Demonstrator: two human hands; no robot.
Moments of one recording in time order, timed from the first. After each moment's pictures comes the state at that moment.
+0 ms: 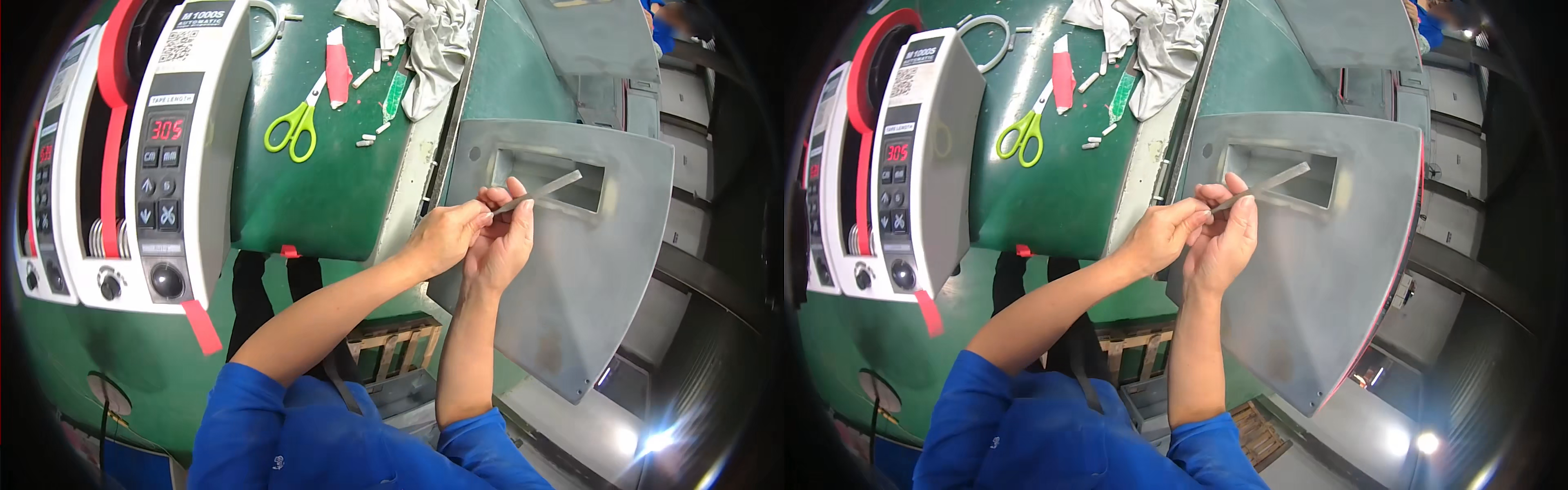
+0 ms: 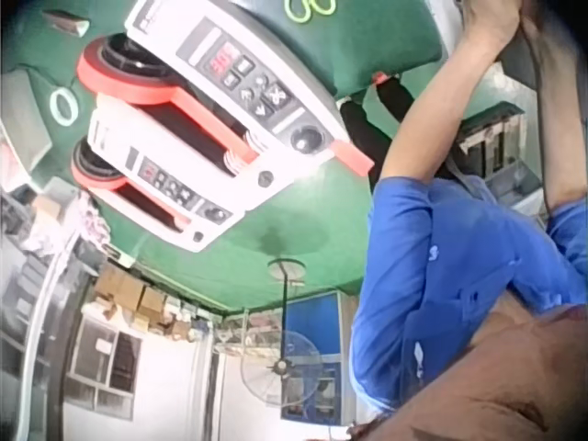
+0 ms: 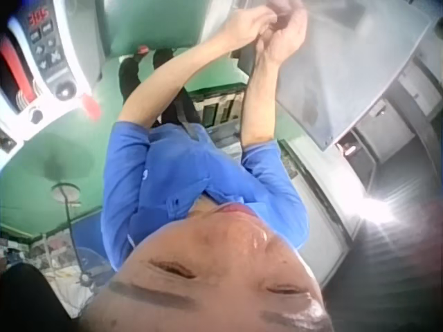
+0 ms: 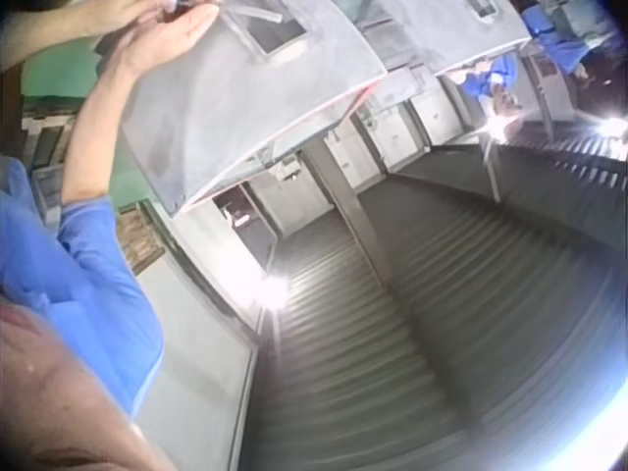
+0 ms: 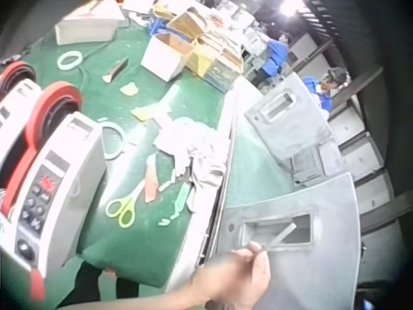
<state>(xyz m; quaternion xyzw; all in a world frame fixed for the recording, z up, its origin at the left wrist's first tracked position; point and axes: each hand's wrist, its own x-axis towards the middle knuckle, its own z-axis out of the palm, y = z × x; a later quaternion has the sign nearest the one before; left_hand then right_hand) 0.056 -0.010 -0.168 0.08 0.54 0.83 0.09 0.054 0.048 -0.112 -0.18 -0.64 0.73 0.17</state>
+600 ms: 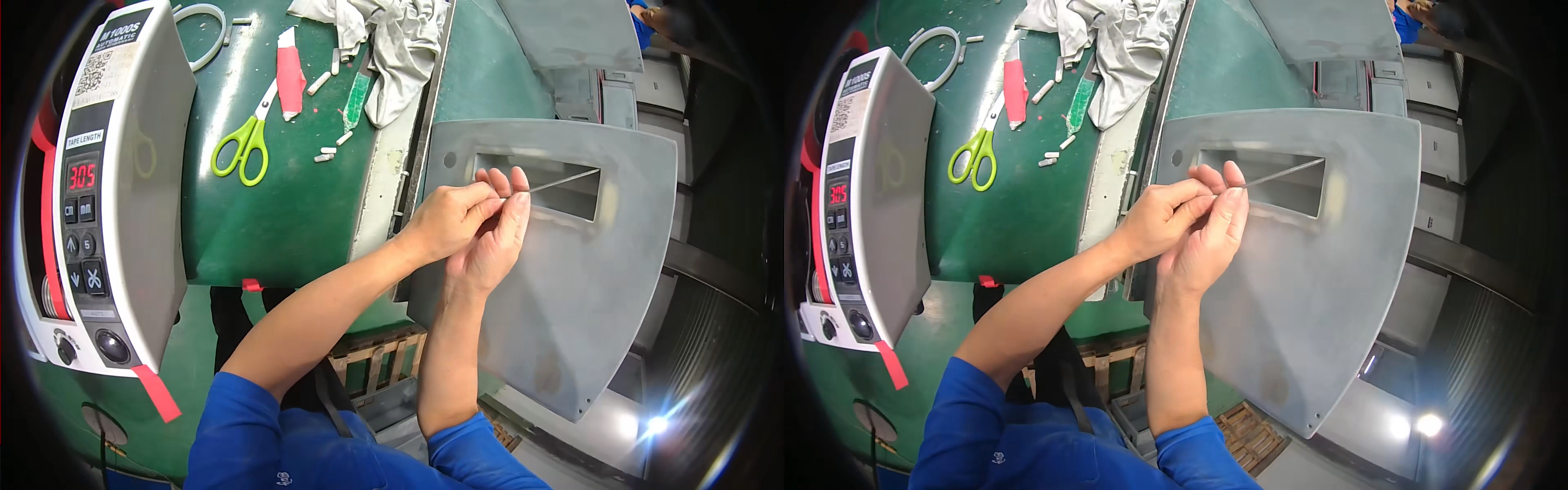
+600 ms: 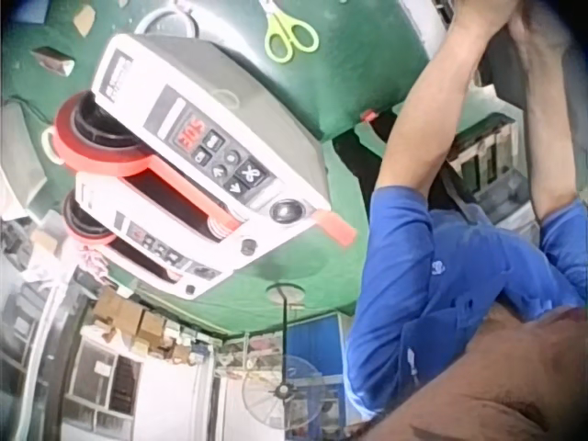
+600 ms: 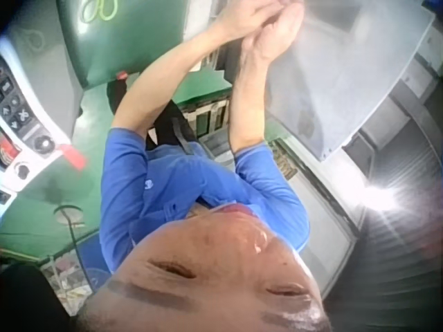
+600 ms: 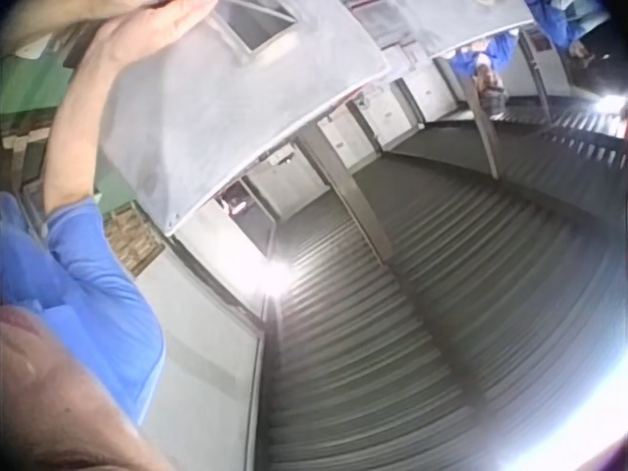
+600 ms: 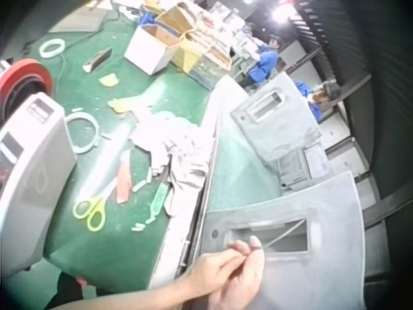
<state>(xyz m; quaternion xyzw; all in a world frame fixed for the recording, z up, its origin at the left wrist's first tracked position) 0.015 0.016 -0.174 0.13 0.49 0.86 0.08 0.031 0.049 -0.125 -0.17 -0.64 0.70 0.25</state>
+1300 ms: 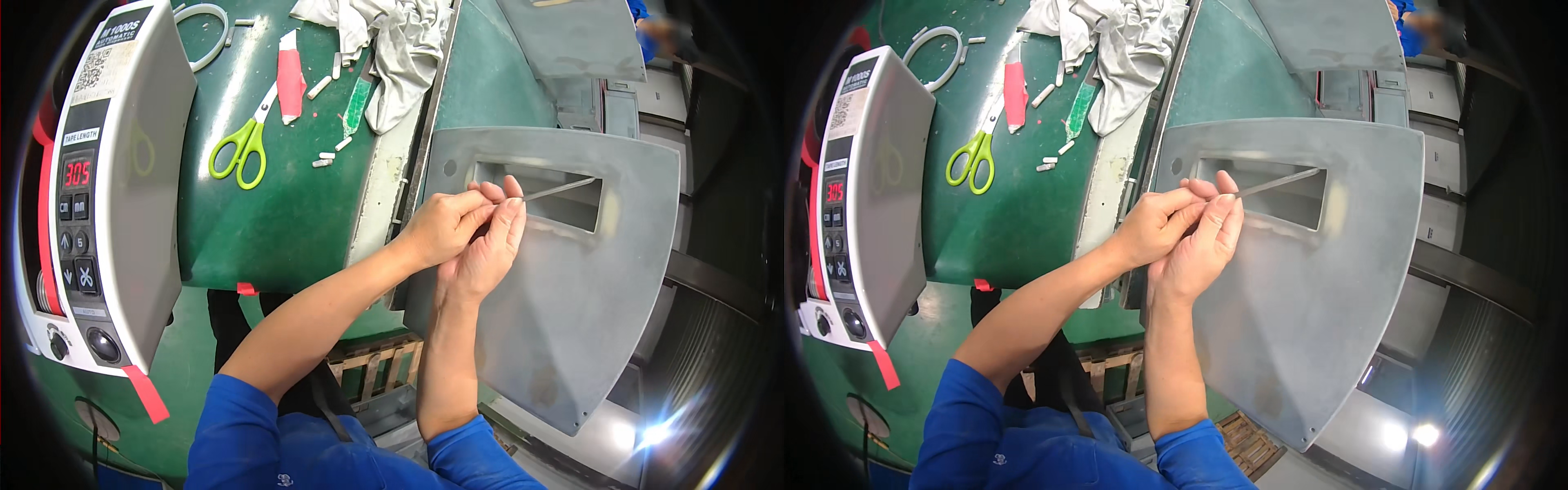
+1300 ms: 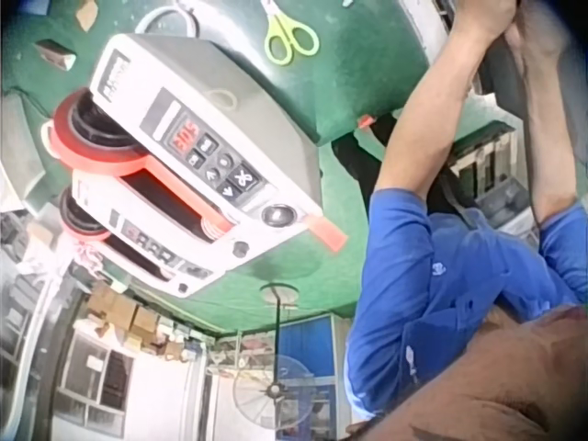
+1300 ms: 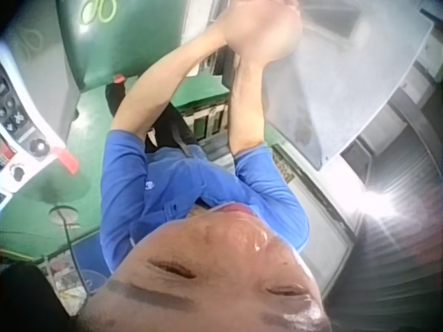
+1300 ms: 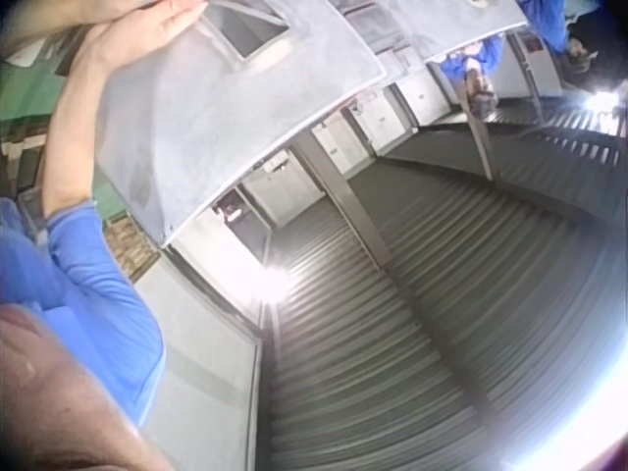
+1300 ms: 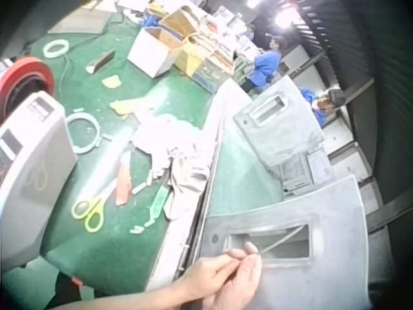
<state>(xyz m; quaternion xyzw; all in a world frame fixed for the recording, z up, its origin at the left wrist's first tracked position) 0.014 0.021 -0.182 0.12 0.48 0.87 0.08 0.031 0.050 -0.132 -0.18 -0.66 0.69 0.26</state>
